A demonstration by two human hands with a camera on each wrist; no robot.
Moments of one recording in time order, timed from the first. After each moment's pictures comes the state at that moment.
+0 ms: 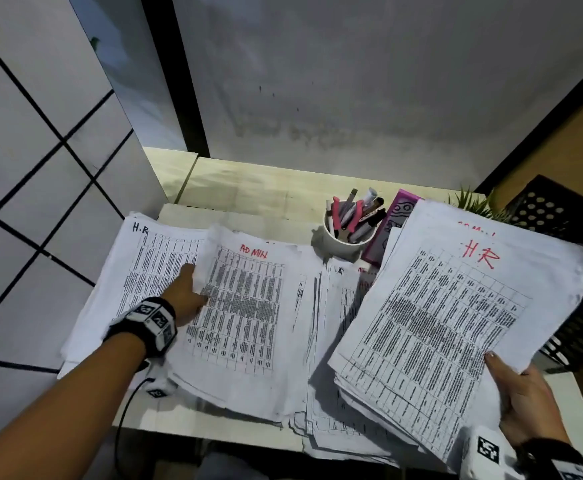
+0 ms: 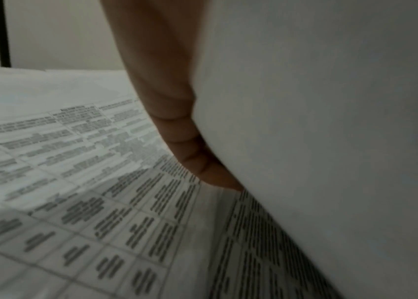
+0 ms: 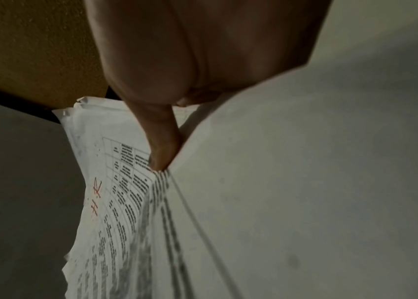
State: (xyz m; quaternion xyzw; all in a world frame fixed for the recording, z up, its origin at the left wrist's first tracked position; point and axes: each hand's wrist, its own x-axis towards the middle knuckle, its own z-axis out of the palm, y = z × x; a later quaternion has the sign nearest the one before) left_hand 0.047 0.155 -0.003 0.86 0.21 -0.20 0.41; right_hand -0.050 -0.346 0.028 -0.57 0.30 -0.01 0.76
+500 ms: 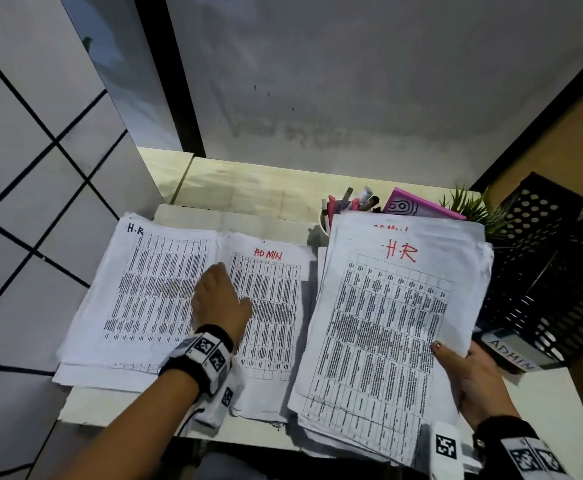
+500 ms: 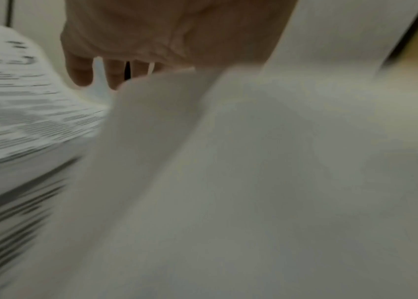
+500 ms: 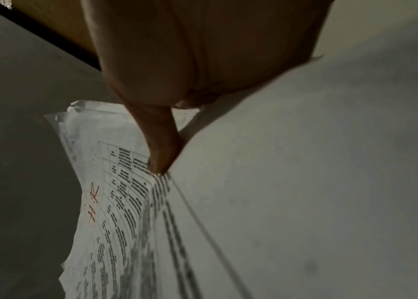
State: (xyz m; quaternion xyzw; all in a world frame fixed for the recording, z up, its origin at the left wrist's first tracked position) left_hand 0.029 0.064 0.004 0.94 0.20 -0.09 0.24; right_hand -0.036 -0.312 0.015 -0.64 0.24 0.09 0.73
